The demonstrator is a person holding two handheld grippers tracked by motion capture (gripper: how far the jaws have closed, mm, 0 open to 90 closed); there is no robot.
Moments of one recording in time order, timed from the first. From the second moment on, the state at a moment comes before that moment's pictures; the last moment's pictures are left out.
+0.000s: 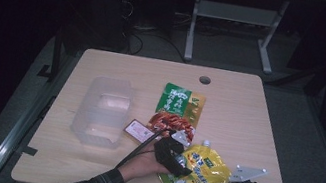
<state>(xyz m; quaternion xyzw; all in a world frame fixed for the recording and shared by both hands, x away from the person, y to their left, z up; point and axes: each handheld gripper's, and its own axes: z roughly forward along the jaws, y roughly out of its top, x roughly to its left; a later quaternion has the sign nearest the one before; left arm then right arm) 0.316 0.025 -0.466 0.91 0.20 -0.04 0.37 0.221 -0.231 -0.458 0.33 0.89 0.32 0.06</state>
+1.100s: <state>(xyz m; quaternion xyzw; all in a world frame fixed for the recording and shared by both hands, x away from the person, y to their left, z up) 0.320 0.043 -0.452 0.88 0.21 -0.09 0.42 0.225 -0.229 -0.456 0.33 0.88 0.33 0.05</state>
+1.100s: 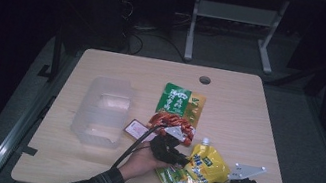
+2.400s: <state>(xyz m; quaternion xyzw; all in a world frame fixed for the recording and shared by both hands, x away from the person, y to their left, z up) 0.312 0.118 -0.388 0.79 0.24 -0.02 0.56 0.283 -0.186 -0.429 0.32 0.76 0.56 -0.02</state>
